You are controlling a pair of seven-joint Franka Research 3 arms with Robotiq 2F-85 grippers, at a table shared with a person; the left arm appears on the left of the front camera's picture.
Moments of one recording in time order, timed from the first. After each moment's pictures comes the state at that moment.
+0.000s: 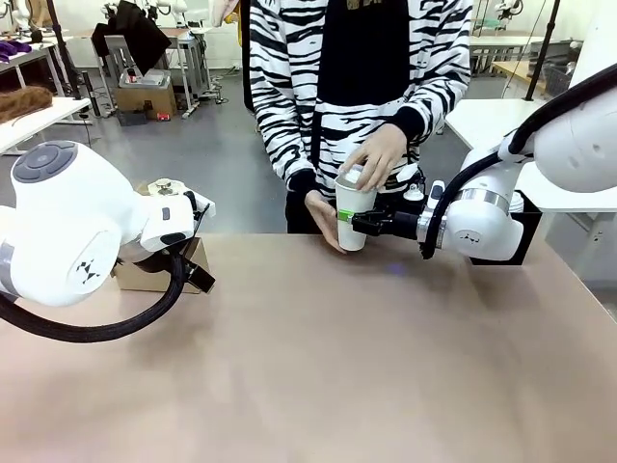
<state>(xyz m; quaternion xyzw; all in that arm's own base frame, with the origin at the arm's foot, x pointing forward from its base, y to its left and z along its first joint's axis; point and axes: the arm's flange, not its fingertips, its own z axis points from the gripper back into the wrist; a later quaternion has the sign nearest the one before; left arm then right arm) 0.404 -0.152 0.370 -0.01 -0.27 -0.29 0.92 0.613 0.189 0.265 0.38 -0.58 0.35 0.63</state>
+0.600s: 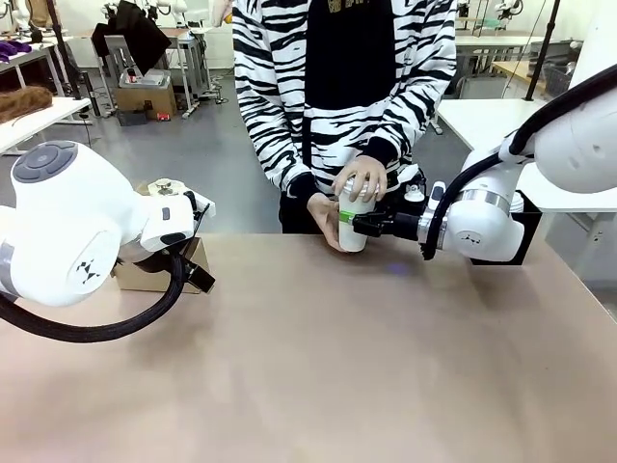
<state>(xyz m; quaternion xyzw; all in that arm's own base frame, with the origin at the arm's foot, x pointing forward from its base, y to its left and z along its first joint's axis) 0.404 -0.152 0.370 -0.01 -0.27 -0.29 0.92 0.612 0.187 0.263 0.38 -0.58 0.35 0.63</state>
